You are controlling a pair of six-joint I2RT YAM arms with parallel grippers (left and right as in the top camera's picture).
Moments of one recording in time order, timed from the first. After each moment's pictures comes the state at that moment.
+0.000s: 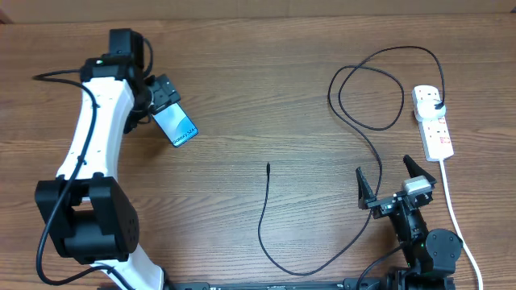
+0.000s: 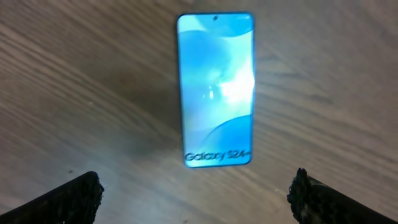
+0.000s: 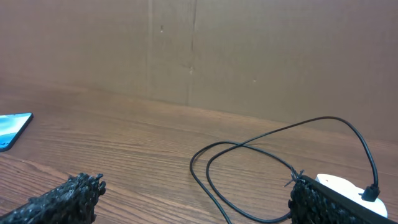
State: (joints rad) left arm 0.02 1.86 1.61 -1.05 -0.07 -0.60; right arm -0.11 0.01 0.02 -0.01 -0.36 -0.09
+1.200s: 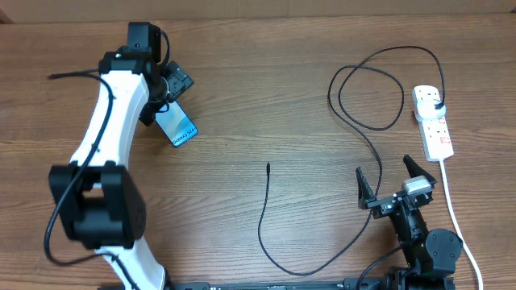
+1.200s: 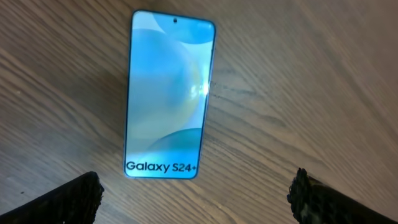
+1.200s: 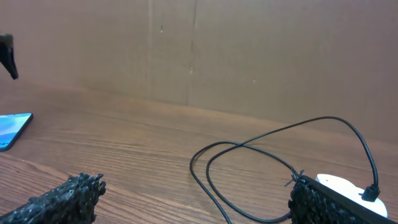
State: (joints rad) left arm -0.03 1.95 1.68 -1.00 -0.02 -0.81; right arm -0.11 0.01 0.02 -0.01 -0.36 -0.09
